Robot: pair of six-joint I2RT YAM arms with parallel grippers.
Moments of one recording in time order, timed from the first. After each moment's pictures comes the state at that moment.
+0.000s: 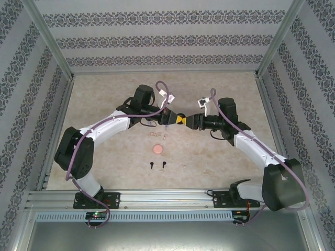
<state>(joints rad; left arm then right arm) -0.52 1.69 1.22 -0.12 0.88 -0.29 0.25 1.28 0.75 -0.02 -0.87 0.38</state>
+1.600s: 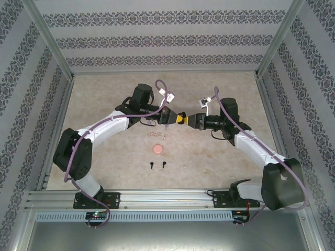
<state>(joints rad) -0.52 1.67 1.22 -0.09 0.95 -0.32 0.23 1.28 0.74 0.02 -0.93 0.46</state>
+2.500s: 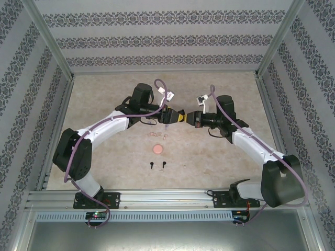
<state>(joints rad) -0.52 1.66 1.22 -0.07 0.86 -0.33 0.28 1.31 0.80 -0.04 -0.83 0.46</state>
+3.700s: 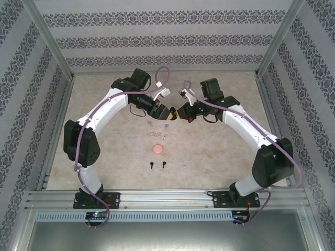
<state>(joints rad) -0.42 1.85 1.73 -1.01 0.92 0.24 0.38 1.53 1.26 -0.57 -0.72 -0.14</state>
